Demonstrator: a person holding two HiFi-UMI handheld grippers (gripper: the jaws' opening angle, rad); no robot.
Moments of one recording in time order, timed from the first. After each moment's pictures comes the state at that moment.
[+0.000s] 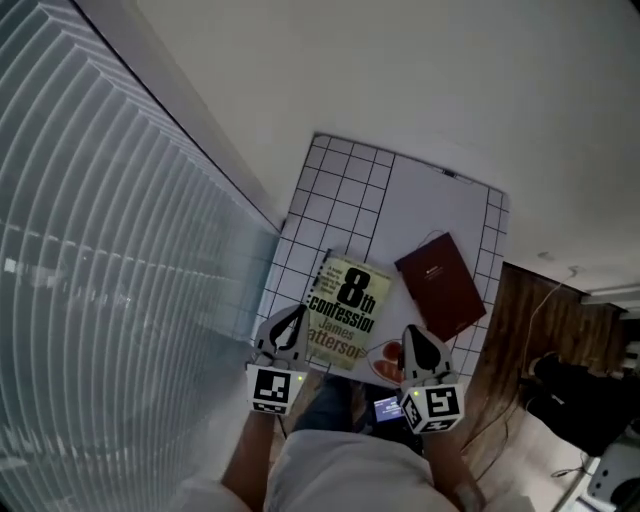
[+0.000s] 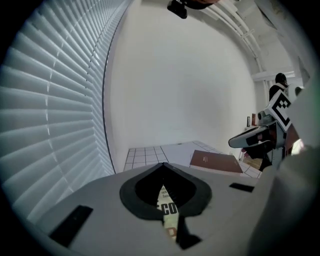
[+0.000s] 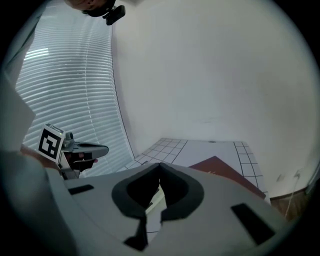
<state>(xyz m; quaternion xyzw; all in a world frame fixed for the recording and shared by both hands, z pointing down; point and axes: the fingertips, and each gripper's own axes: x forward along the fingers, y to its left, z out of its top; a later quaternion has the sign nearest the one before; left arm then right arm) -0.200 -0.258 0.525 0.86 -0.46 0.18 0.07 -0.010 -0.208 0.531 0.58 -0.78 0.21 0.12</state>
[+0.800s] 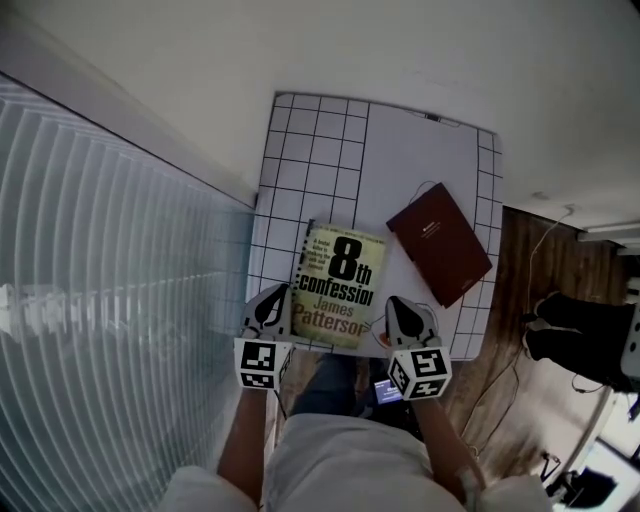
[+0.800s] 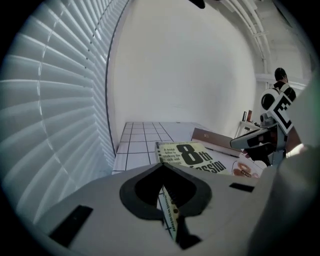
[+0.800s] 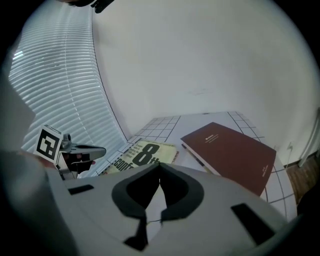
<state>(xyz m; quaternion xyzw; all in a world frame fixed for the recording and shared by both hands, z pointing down) -0.226 -0.266 0.621 0.86 -0.41 0.25 0.16 -0.034 -0.200 0.619 0.60 -0.72 0.30 0.15</state>
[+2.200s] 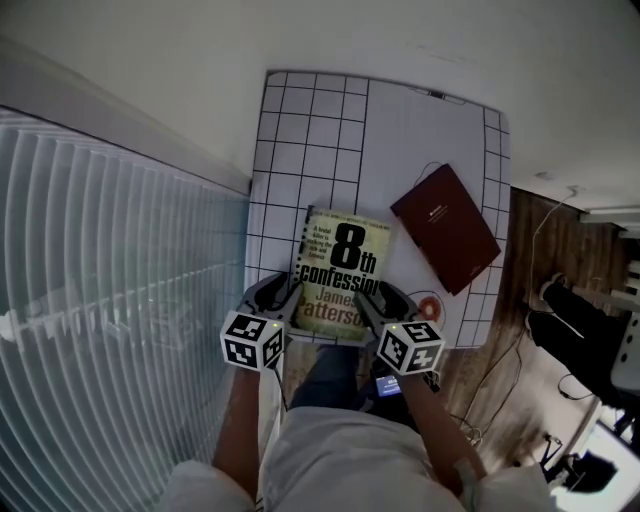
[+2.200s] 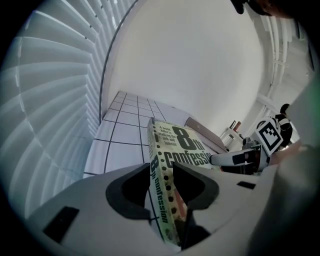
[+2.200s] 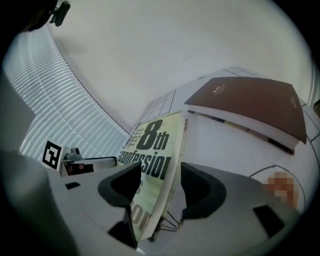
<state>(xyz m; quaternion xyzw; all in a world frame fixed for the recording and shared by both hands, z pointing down) -0.220 -0.254 0.670 0.85 -0.32 0.27 0.32 -0.079 -0.201 0.680 0.55 -0.68 0.47 0.10</state>
